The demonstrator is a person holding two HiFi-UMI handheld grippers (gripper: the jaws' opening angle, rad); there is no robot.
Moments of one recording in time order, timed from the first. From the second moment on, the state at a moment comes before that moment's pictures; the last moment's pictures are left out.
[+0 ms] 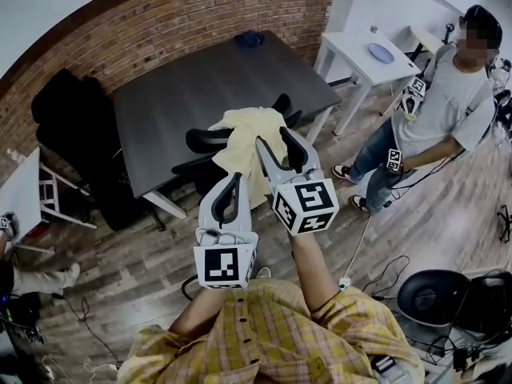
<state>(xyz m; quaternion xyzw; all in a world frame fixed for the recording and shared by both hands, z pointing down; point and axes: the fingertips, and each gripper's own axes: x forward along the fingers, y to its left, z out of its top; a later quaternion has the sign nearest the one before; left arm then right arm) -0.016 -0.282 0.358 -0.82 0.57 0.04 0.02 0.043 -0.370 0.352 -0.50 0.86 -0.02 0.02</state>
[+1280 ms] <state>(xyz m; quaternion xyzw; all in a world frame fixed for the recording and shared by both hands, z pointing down) -0.023 -0.297 0.358 -0.82 0.57 0.04 0.03 0.020 -0.465 0.440 -0.47 0.87 -0.10 -0.07</state>
